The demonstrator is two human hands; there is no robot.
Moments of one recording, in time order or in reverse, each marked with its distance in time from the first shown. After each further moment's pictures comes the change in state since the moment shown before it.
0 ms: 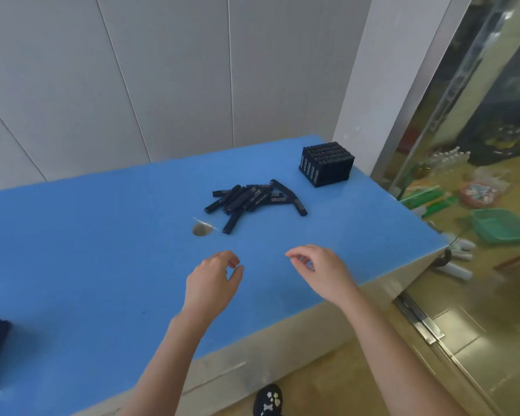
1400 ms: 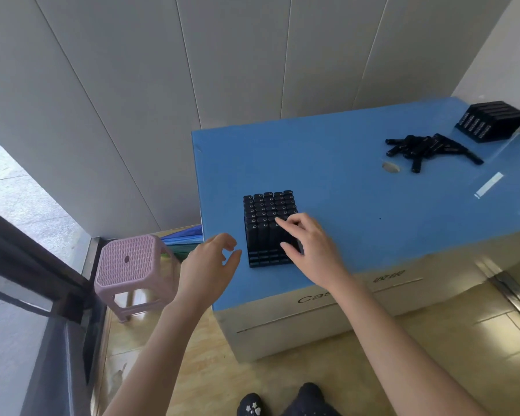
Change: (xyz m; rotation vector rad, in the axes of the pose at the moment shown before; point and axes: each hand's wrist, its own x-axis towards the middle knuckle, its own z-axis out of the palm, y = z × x) left_hand -0.211 -0.385 -0.264 0.046 0.072 -0.098; right_hand -0.107 -0.390 0.305 -0.057 0.084 -0.399
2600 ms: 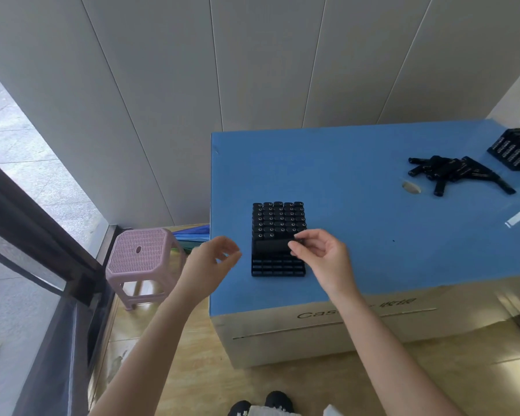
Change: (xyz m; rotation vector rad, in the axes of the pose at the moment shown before) left_hand 0.009 -0.005 0.001 -0.405 -0.019 -0.163; right_hand 0.003 -0.012 -0.019 0.876 0.102 0.411
